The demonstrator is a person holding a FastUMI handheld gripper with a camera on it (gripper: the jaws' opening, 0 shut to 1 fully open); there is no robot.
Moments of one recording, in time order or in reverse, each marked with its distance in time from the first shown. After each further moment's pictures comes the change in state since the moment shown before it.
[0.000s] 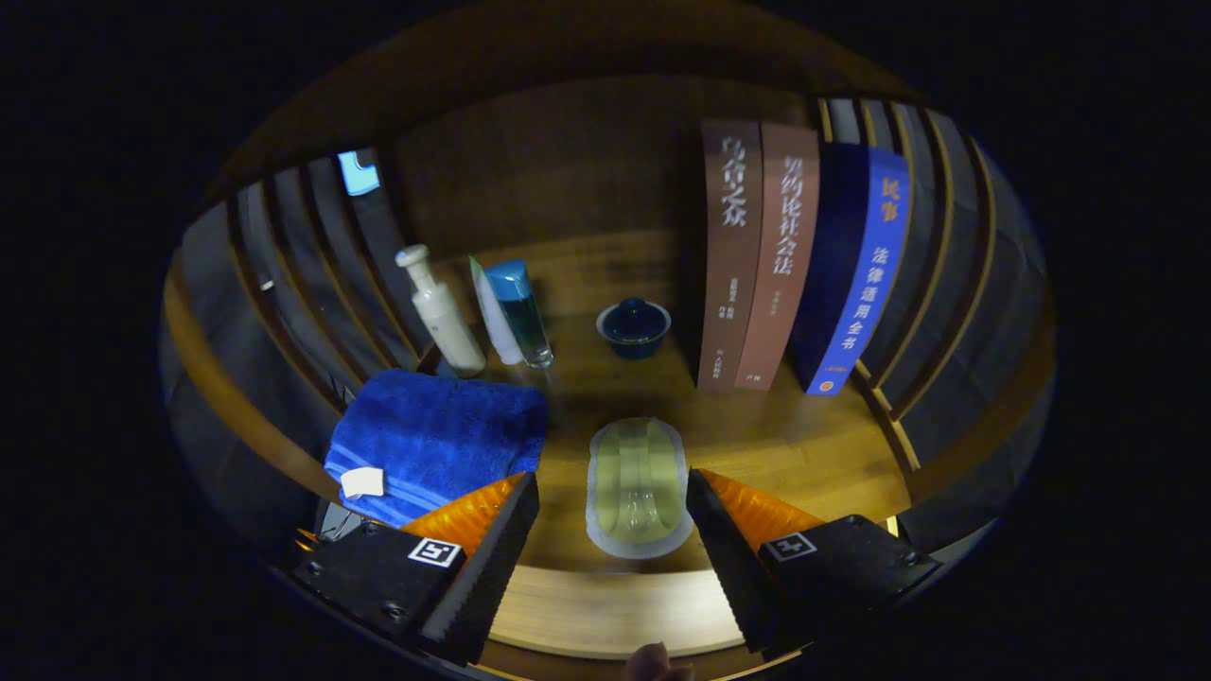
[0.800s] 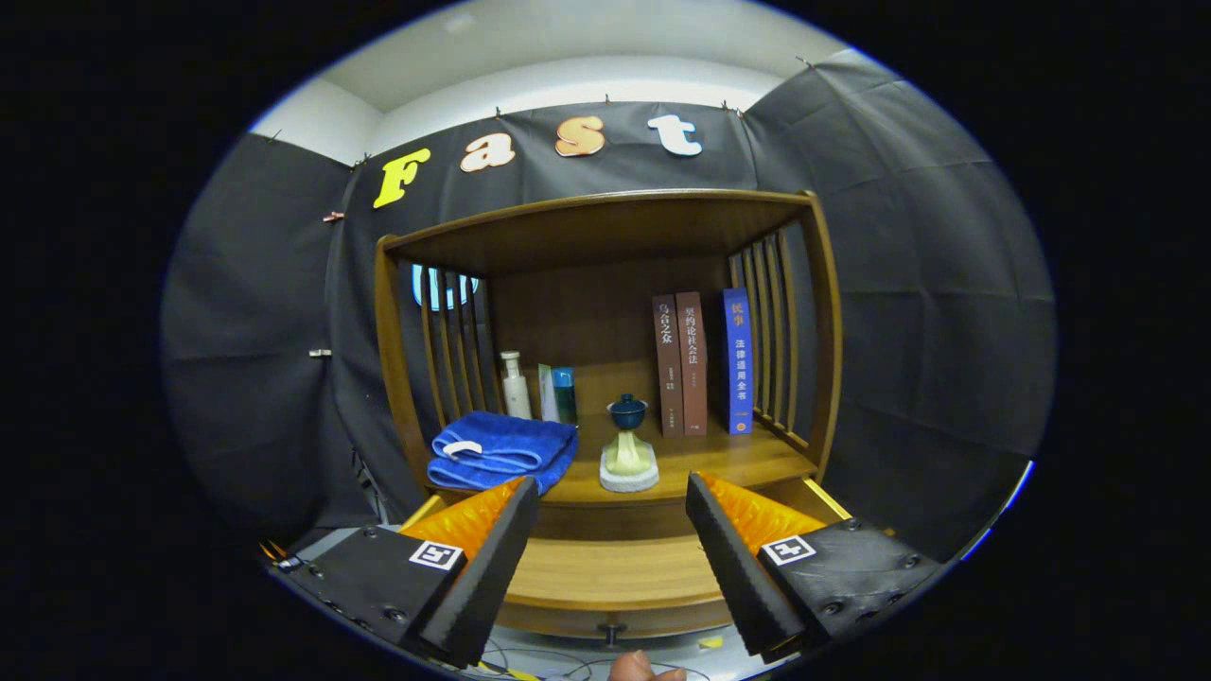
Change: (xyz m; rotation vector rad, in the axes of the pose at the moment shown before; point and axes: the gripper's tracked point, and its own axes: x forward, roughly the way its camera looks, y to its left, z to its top) arm -0.194 0.005 -0.116 -0.054 -0.562 0.008
